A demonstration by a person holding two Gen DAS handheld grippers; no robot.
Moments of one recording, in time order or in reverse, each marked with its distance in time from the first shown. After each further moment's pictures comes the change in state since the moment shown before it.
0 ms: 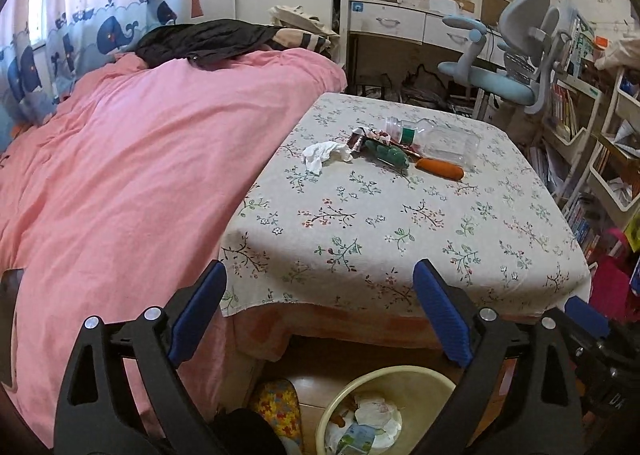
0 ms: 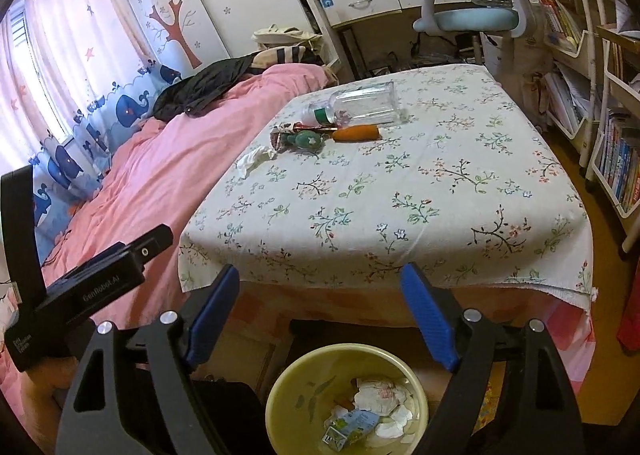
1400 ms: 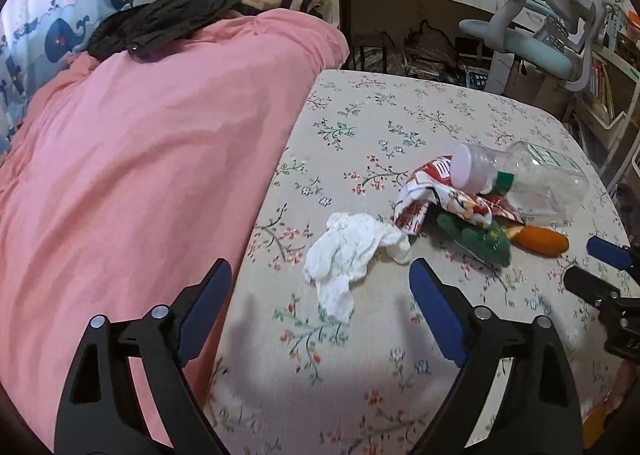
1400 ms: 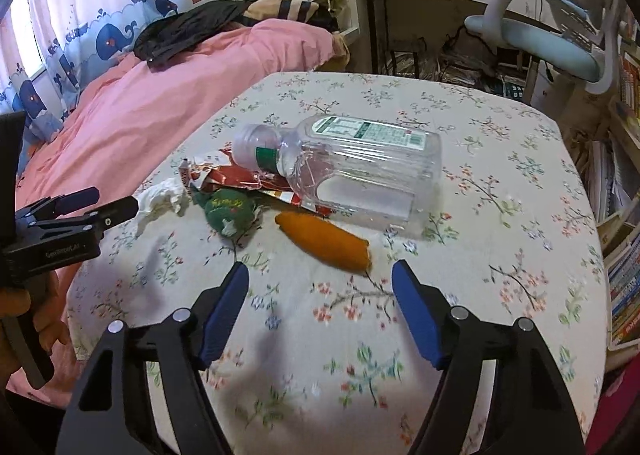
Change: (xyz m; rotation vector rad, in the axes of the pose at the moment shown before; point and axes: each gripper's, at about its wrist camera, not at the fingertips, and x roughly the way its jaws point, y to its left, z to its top) left arm 0.215 0.005 0.130 0.097 0.162 -0.003; right arm 0.174 -0.027 0.138 -0.245 0.171 -0.080
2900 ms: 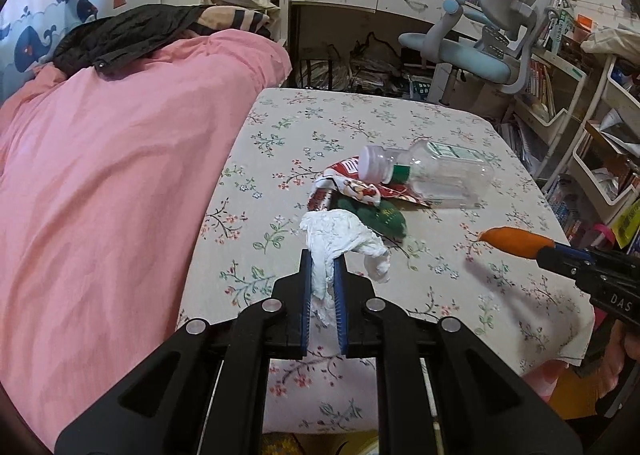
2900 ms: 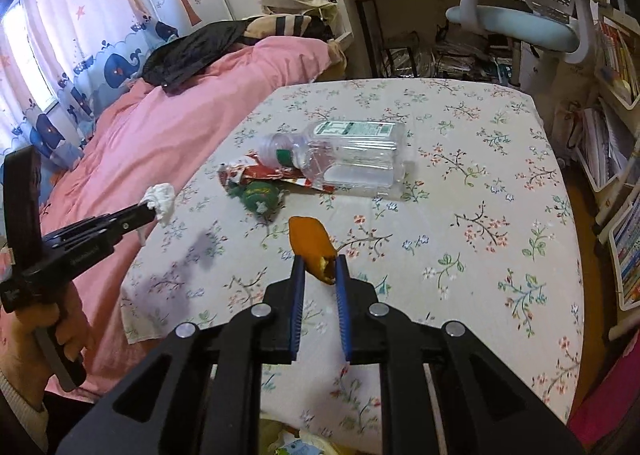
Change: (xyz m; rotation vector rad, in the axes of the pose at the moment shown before) left arm -0.071 -0.021 -0.023 0.042 -0.049 -0.187; right arm -0.075 -0.012 -0.024 0.105 -0.008 0.085
